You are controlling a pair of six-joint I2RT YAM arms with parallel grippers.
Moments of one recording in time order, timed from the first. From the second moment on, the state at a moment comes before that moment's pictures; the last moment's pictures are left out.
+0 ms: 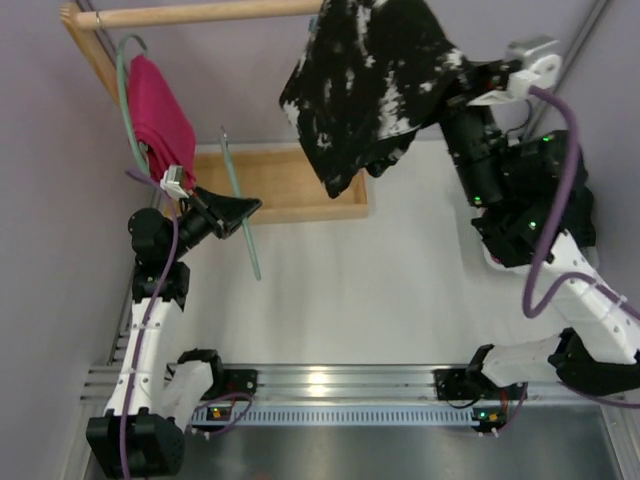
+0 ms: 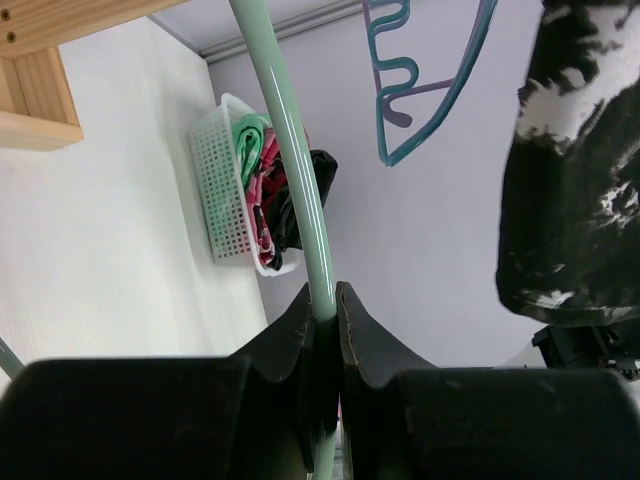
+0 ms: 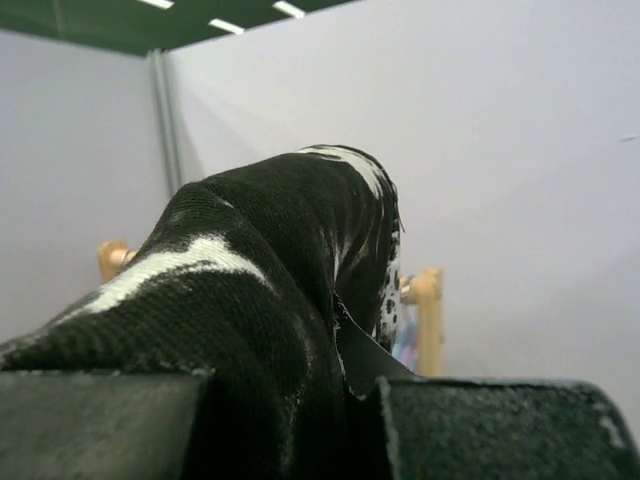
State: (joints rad) left arm 0.06 0.86 0.76 0.20 0.83 -1.33; right arm 0.95 1.31 1.81 0.19 0.34 -0.22
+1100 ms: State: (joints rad) left arm 0.06 0.86 0.76 0.20 0.82 -1.31; right arm -0.13 0.61 1.02 0.02 0.91 -0.48
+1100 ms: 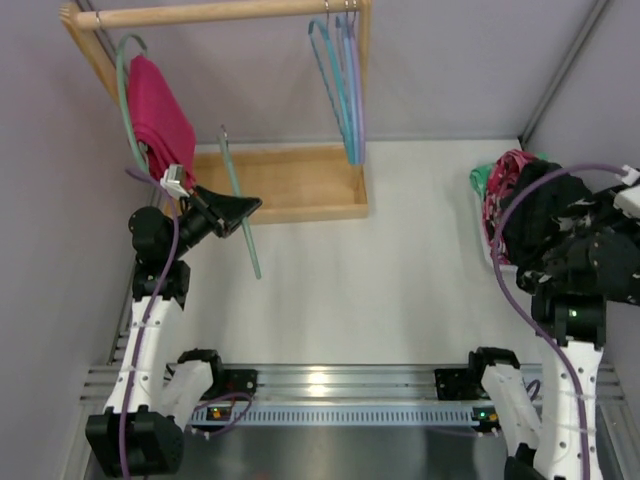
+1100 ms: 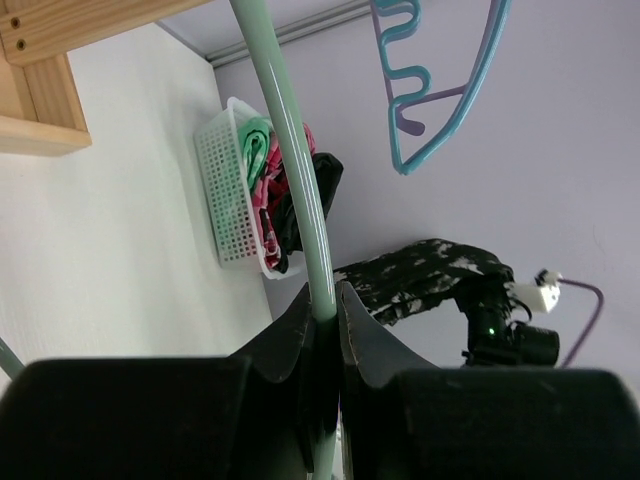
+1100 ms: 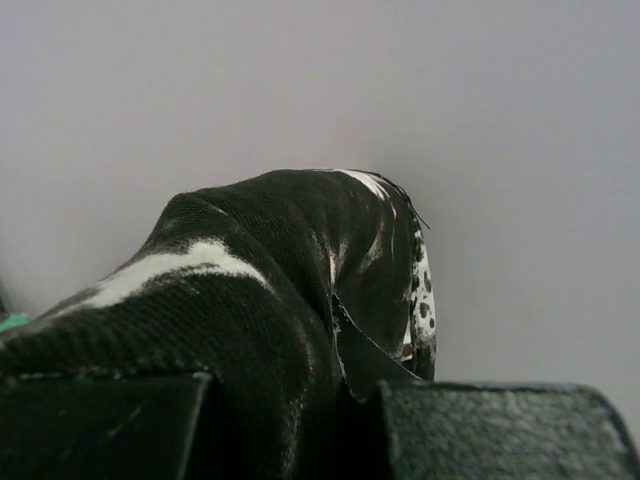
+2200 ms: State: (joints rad) left arm 0.02 0.87 0.92 0.19 0.85 -1.27; right arm -0.24 1.60 1.21 0.11 0.28 -0.26
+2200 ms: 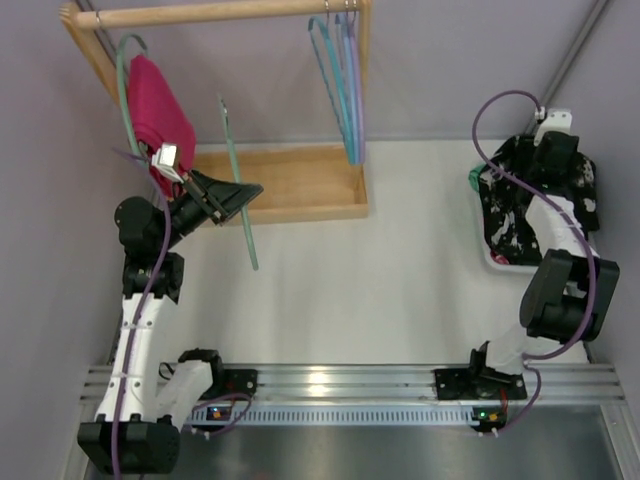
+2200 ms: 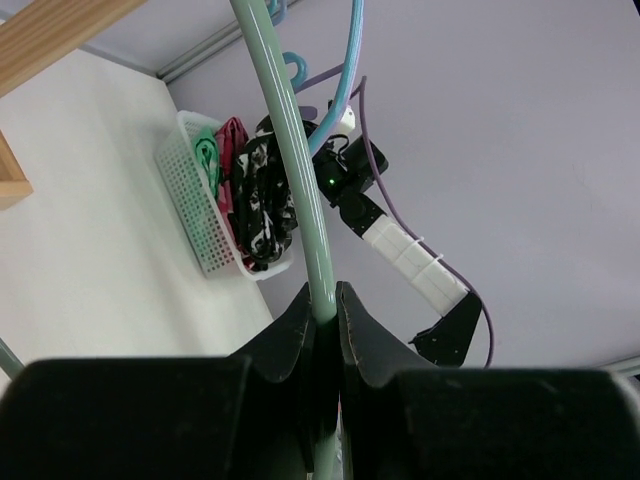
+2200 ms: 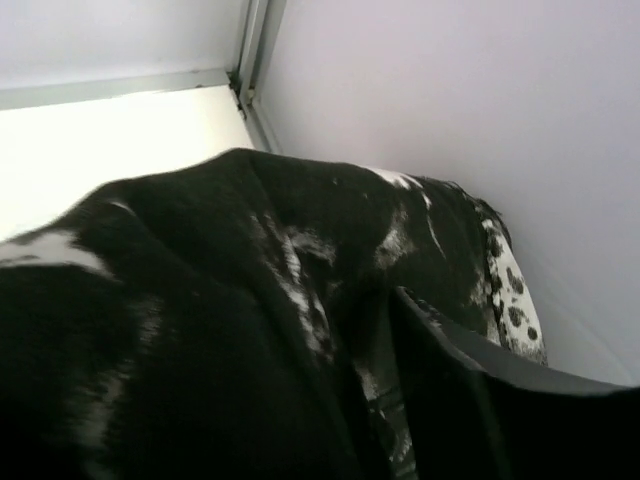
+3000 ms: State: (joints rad) left arm -0.12 1.22 1.33 0.18 0.84 -1.12; right arm -0.29 1.11 1.45 -0.53 -0.28 -0.13
